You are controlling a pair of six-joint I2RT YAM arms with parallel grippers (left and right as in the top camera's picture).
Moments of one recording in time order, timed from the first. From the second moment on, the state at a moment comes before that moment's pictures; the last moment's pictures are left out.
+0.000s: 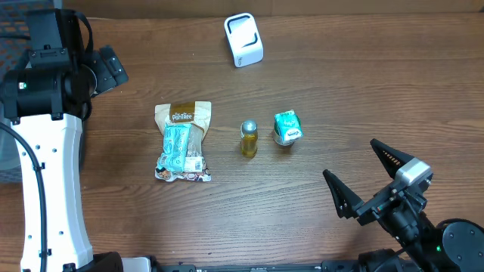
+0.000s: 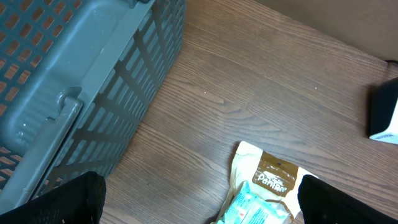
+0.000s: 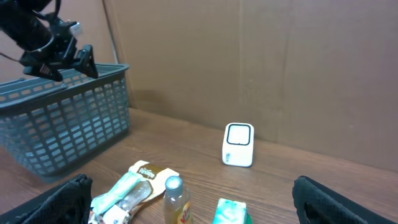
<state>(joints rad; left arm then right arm) 0.09 1.54 1.82 -1.21 -0.22 -0.36 0.15 0.28 0.69 -0.42 -0.44 0.07</state>
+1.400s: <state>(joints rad) 0.09 1.54 1.82 -1.21 -0.23 -0.36 0.15 1.61 1.30 -1.00 -0.40 0.32</state>
